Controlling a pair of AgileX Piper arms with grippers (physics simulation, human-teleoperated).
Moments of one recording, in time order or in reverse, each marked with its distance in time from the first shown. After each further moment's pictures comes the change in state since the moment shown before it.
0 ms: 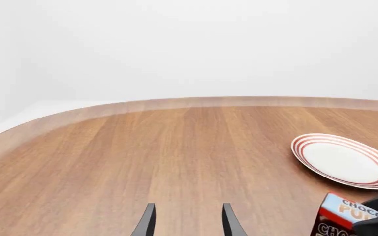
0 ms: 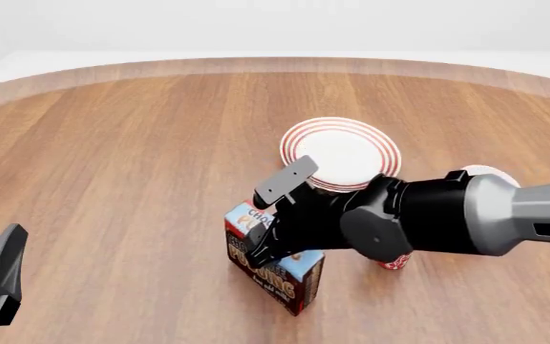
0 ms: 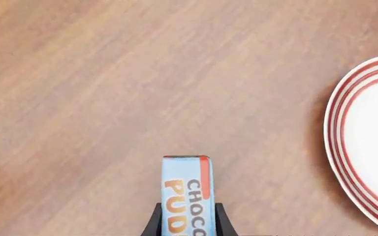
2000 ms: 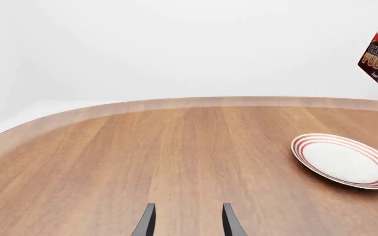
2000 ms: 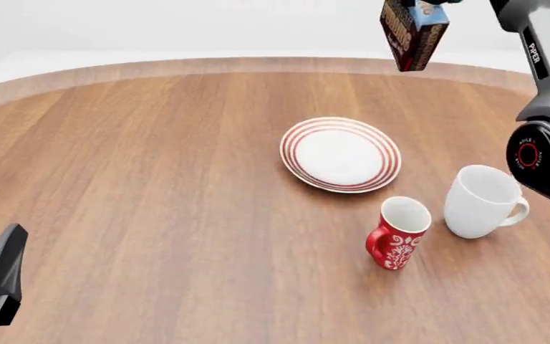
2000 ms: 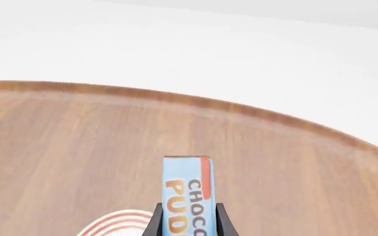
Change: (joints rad) left arm 0.000 0.000 0.000 0.000 0.000; right arm -0.779 0.695 -1.808 0.748 -0.132
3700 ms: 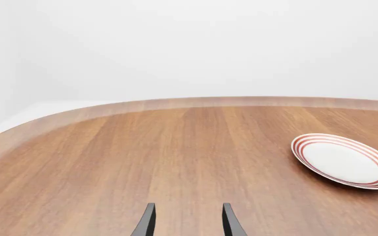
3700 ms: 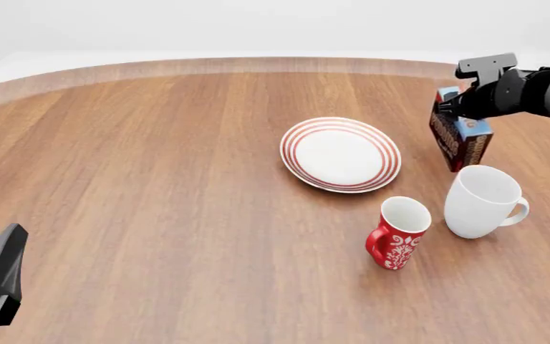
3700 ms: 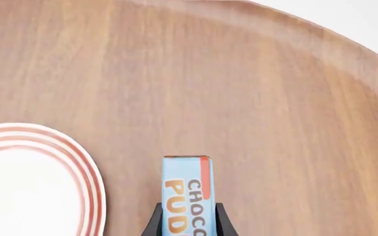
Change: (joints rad) left arm 0.000 0.000 0.000 0.000 0.000; right arm -0.213 -0.268 1.133 -0.649 -0.150
